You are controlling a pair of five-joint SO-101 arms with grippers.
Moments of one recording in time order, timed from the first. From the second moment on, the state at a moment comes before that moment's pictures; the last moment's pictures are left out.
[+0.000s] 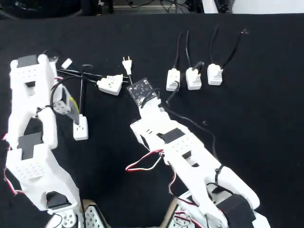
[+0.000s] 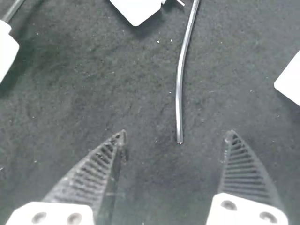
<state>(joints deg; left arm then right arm) -19.2 16.6 -8.4 98.9 -5.1 -28.8 -24.0 62.8 21.9 4.6</state>
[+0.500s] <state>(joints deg) -21.4 12.9 9.9 76.6 -13.1 -28.8 -24.0 62.8 21.9 4.6</state>
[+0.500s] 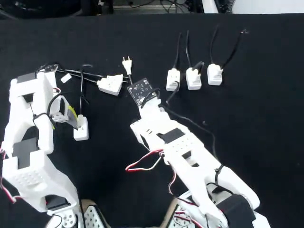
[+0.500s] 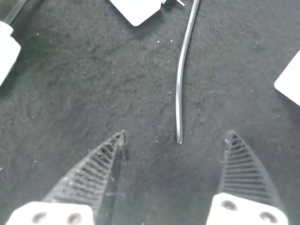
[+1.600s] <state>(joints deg) -1.9 8.1 -0.7 87.3 -4.5 -28.9 -24.0 62.8 21.9 4.6</state>
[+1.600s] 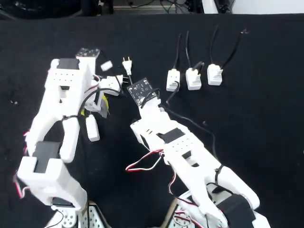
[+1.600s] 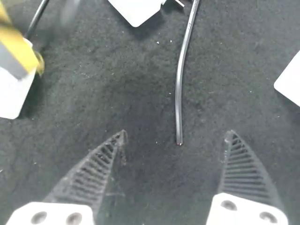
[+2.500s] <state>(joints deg) -14.7 11.2 11.3 78.9 -13.7 -28.9 -24.0 62.8 21.9 4.6</state>
